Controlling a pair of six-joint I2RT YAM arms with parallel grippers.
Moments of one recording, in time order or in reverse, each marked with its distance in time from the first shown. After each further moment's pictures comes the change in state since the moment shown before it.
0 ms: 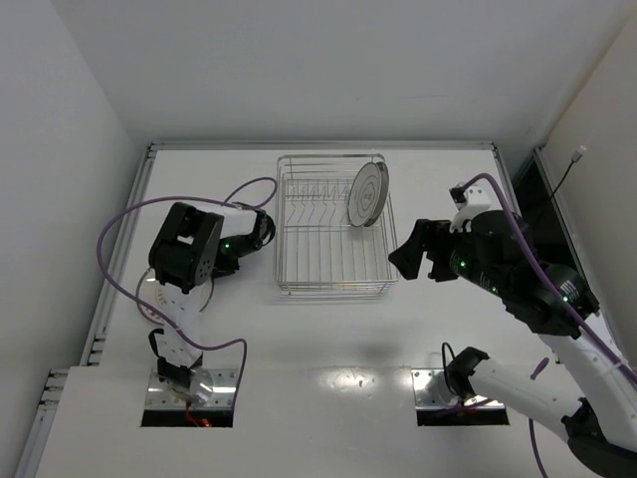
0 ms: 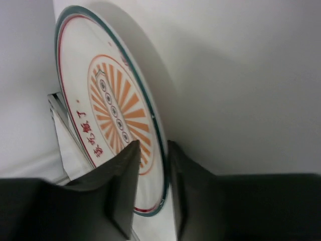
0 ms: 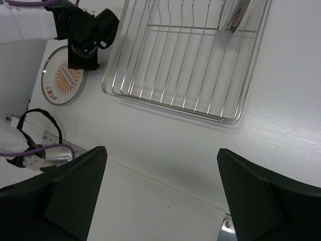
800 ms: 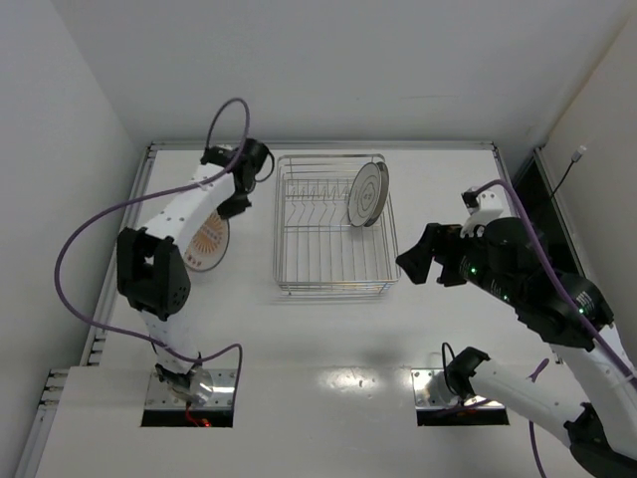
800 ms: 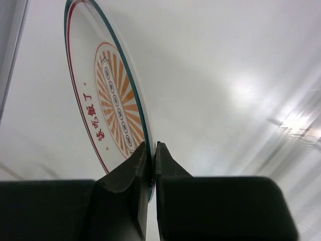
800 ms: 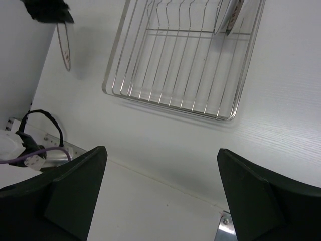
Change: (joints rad) left arm 0.000 -0.258 0.364 -0.113 0.229 0.029; right arm 0.000 -0.039 0.016 -0.035 0.020 0.000
